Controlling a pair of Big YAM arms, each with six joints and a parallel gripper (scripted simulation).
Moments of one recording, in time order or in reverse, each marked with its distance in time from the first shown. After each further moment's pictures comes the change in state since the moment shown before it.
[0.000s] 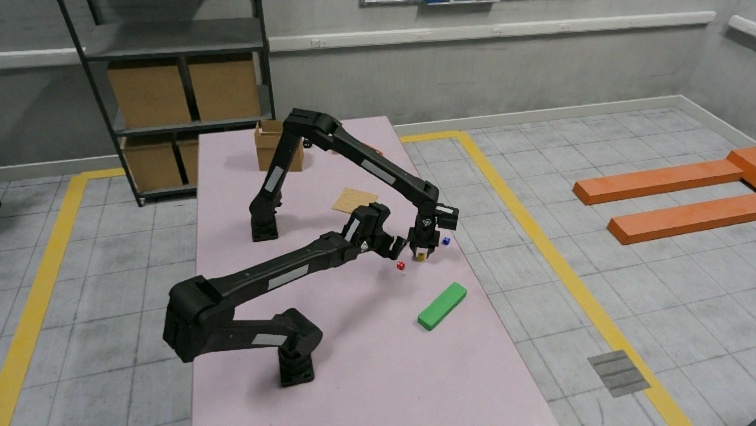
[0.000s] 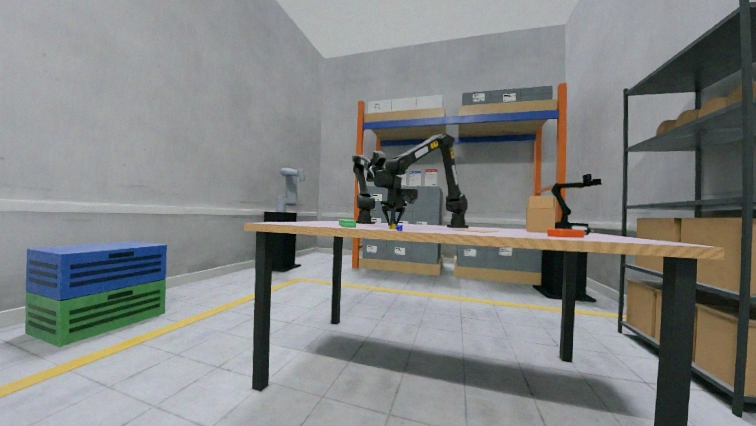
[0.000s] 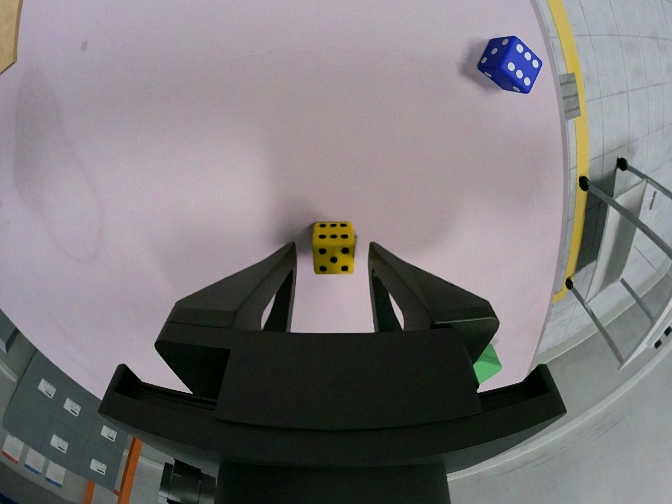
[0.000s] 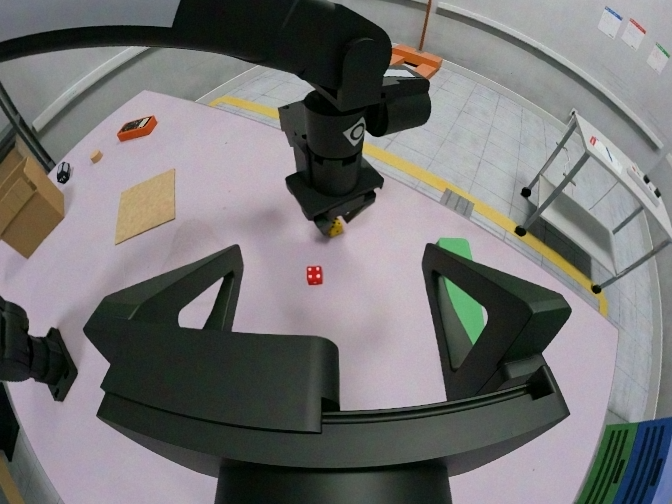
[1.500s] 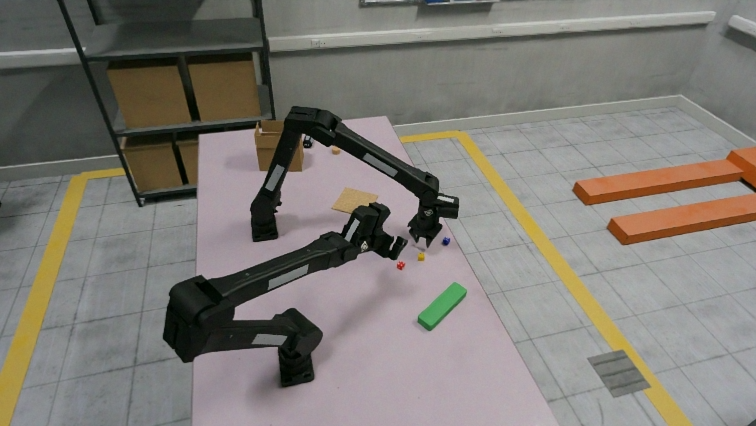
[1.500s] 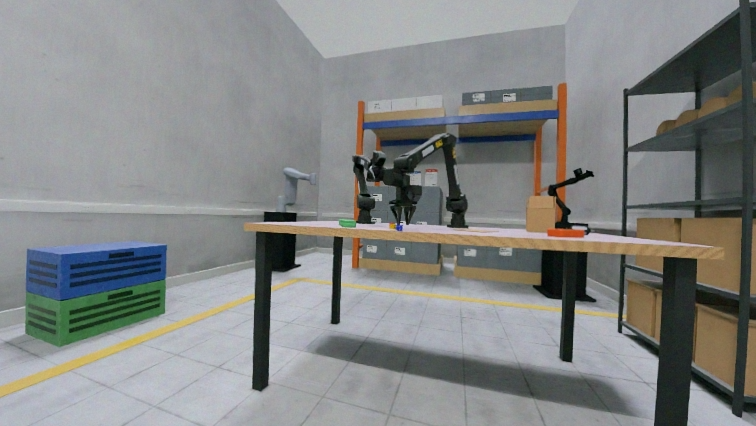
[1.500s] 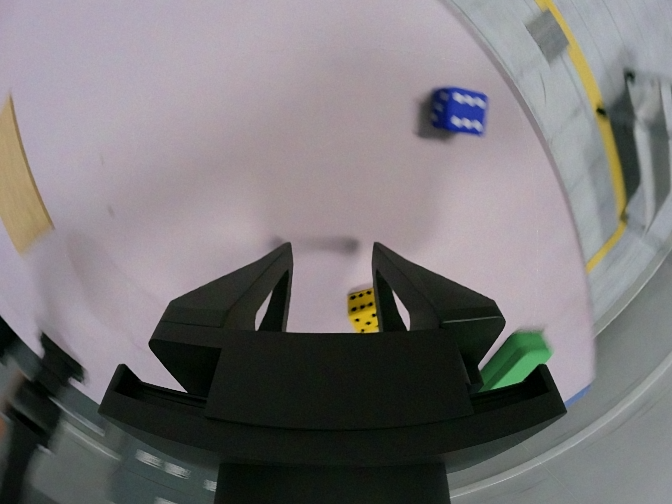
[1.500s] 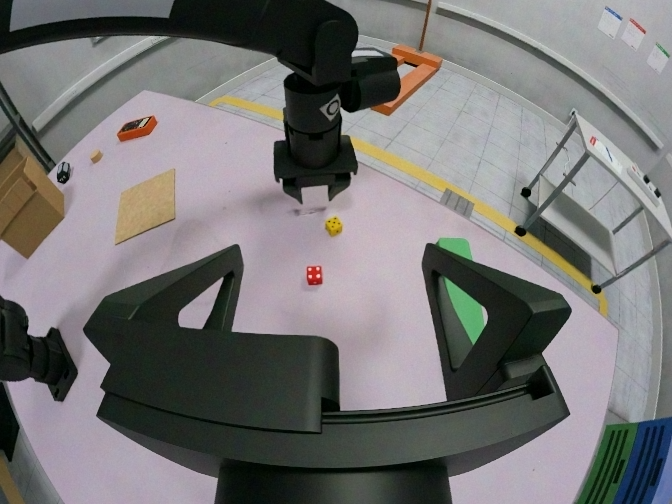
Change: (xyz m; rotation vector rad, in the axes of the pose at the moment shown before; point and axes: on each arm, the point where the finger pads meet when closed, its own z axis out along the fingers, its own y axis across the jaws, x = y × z) left arm -0.054 0.002 -0.005 -0.011 -0.060 0.404; right arm 0.000 0.000 0.000 0.000 0.000 0.000
